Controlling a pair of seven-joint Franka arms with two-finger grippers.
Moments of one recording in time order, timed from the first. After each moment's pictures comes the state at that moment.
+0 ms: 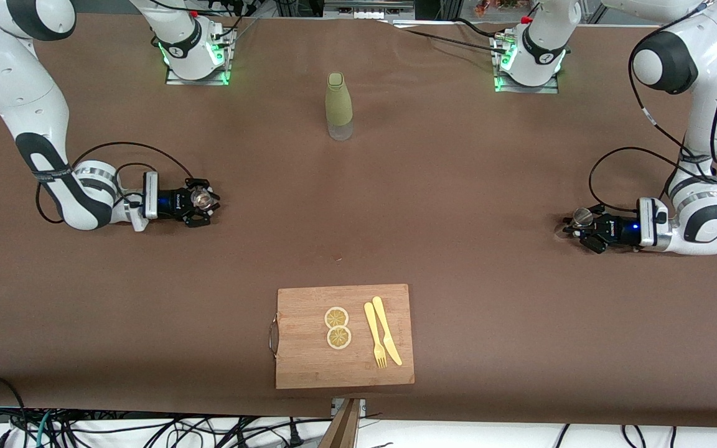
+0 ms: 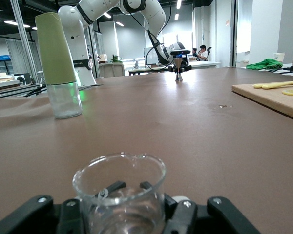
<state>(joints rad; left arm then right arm) 0.37 1.07 0.18 -1.45 -1.08 1.25 2.68 -0.36 0.86 0.14 -1.96 1.09 1.71 -2.71</state>
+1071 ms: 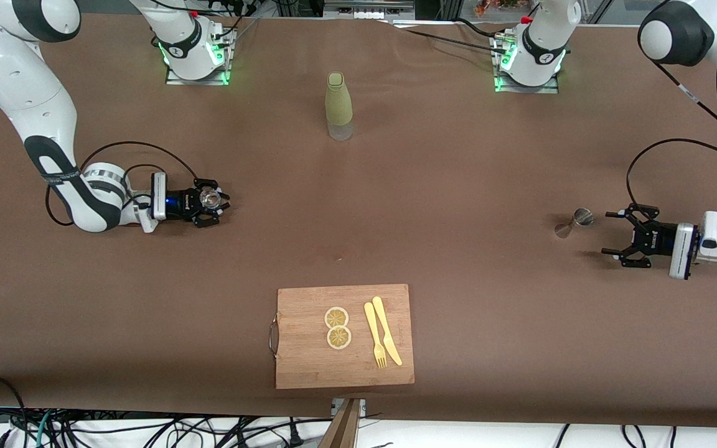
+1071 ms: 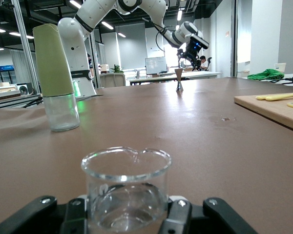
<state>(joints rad) 0.30 0.85 0.18 -1.30 -0.76 1.33 1.70 -0.34 0.87 0.15 -1.96 1.13 1.68 -2.71</state>
